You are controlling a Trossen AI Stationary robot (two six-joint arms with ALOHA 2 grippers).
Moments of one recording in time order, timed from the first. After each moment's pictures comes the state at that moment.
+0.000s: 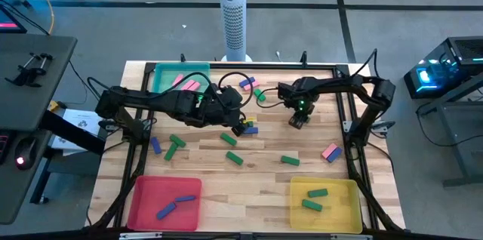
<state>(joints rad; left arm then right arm) -0.15 1.71 1.78 -0.98 -0.64 -0.59 -0.44 1.74 0.94 -0.95 0.01 0.13</state>
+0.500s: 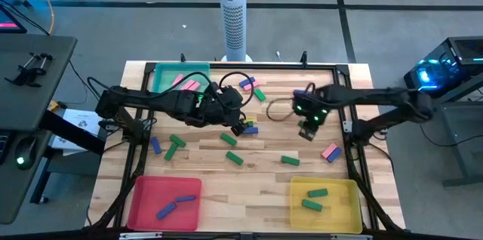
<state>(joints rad) -0.14 1.71 1.78 -0.98 -0.65 -0.54 -0.17 1.28 0.93 -1.14 -0.12 0.37</state>
